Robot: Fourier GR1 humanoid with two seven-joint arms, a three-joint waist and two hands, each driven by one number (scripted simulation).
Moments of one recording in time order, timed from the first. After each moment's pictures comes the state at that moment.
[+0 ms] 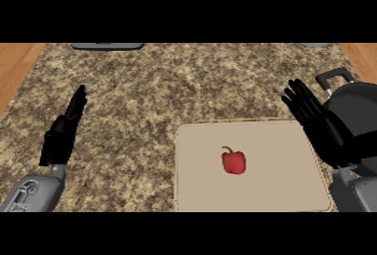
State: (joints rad) left arm -0.19 0.38 -0.14 -1.33 0.04 0.23 -0.08; right arm -0.18 -0.41 0.15 -1.55 -0.46 0.06 0.02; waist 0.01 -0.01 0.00
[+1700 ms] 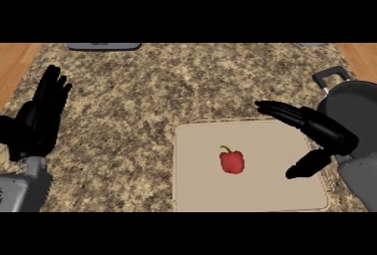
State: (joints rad) left arm -0.21 0.34 0.00 -1.62 0.21 0.25 0.21; right arm -0.35 -0.60 0.35 -1.35 0.27 0.25 -0.56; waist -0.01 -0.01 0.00
